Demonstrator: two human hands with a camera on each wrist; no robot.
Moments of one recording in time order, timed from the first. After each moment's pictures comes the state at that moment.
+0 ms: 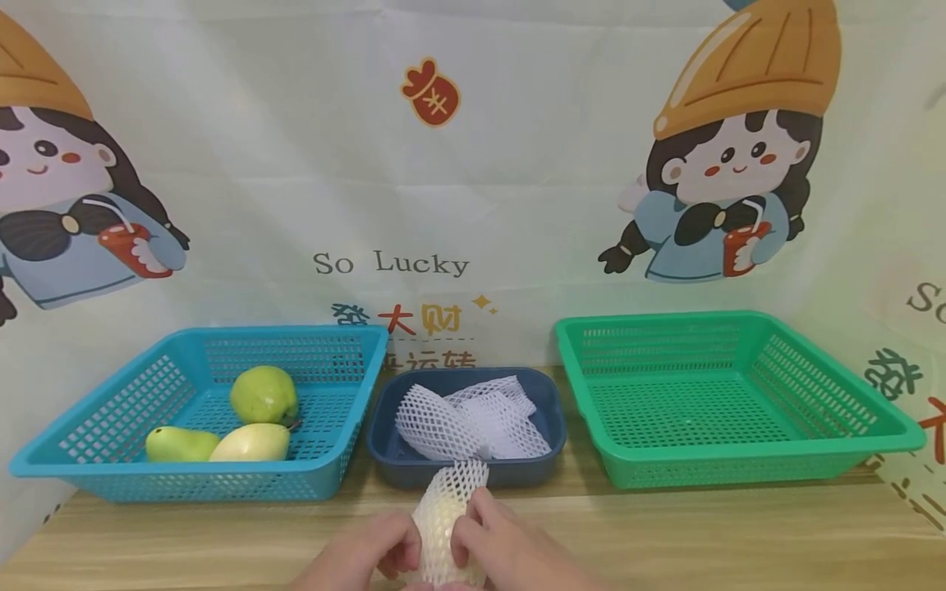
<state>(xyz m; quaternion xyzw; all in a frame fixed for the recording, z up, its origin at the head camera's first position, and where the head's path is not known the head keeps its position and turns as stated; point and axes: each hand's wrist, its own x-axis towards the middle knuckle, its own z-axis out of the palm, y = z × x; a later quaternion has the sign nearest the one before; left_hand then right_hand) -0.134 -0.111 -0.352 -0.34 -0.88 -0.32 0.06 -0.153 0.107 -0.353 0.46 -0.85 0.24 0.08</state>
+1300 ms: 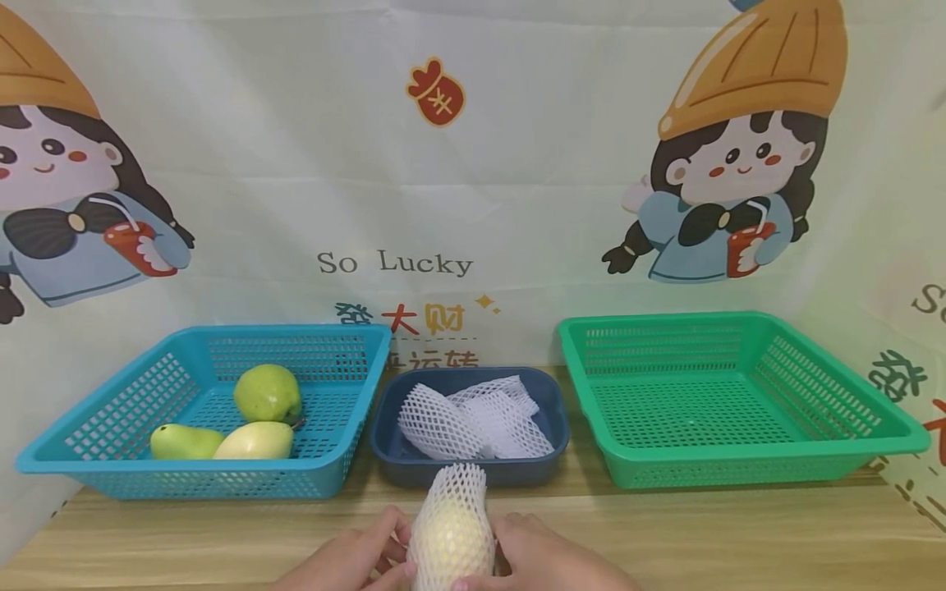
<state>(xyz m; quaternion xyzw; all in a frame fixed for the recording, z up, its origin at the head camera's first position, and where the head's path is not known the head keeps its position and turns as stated) -0.139 -0.126 -0.356 -0.28 -0.91 -0.31 -0.07 -0.158 0.119 -0.356 0.31 -0.85 0.38 -0.20</state>
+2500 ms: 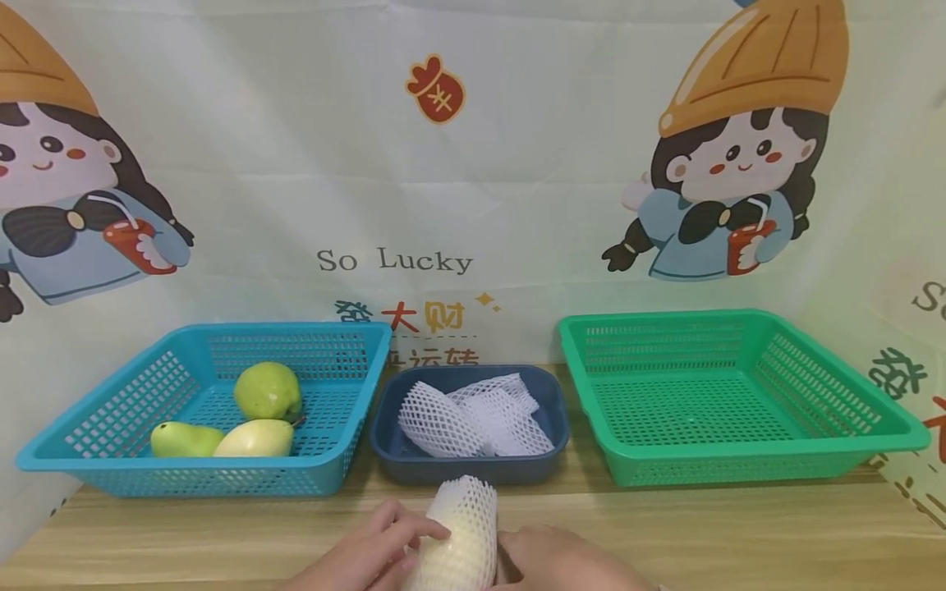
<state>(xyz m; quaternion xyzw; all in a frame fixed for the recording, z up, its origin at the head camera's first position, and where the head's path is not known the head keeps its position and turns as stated) -0.136 -0.116 -0.349 -0.37 -0.88 -0.30 0.00 -0.156 0.123 -0.354 0.27 -0.93 0.18 -0.19</state>
